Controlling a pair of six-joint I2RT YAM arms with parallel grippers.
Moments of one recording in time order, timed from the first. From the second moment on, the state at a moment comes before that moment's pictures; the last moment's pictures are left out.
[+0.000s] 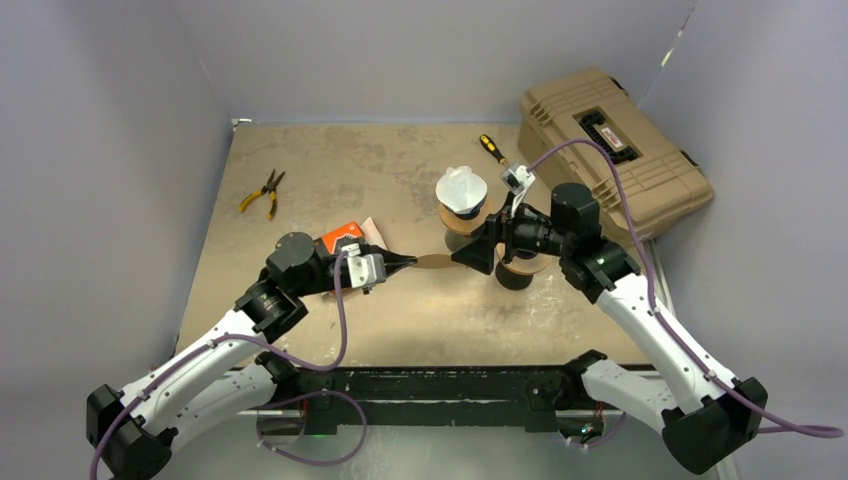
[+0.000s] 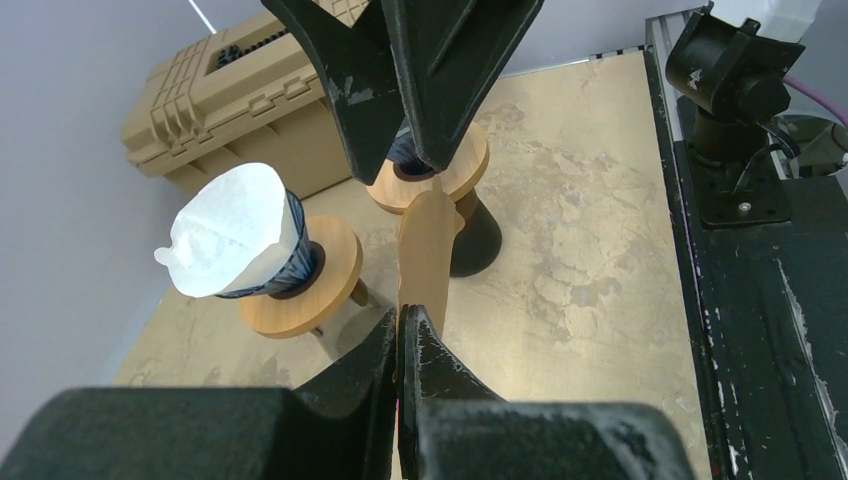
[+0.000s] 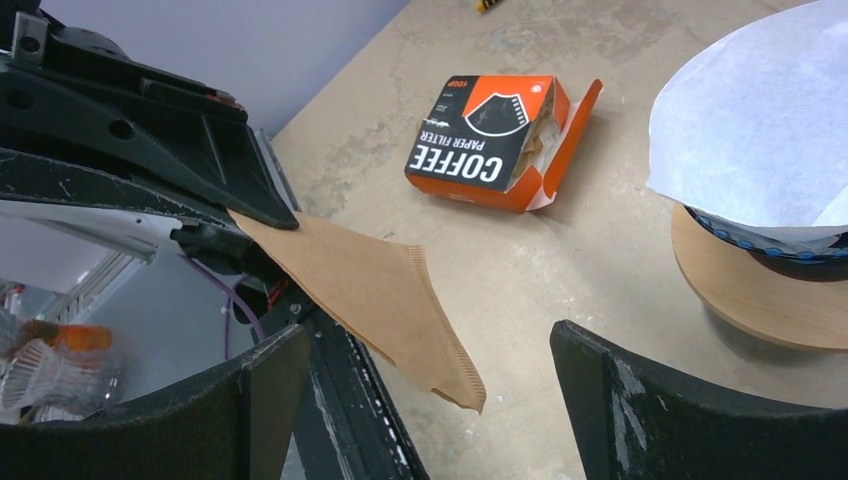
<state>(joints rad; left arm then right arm) -0.71 0.80 0.64 0.15 0.61 0.38 0.46 0.98 0.93 -0.28 -0.67 0.28</state>
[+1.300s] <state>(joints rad) -0.72 0.84 0.64 0.16 0.50 0.32 0.46 0.98 0.93 -0.26 -0.69 0.23</state>
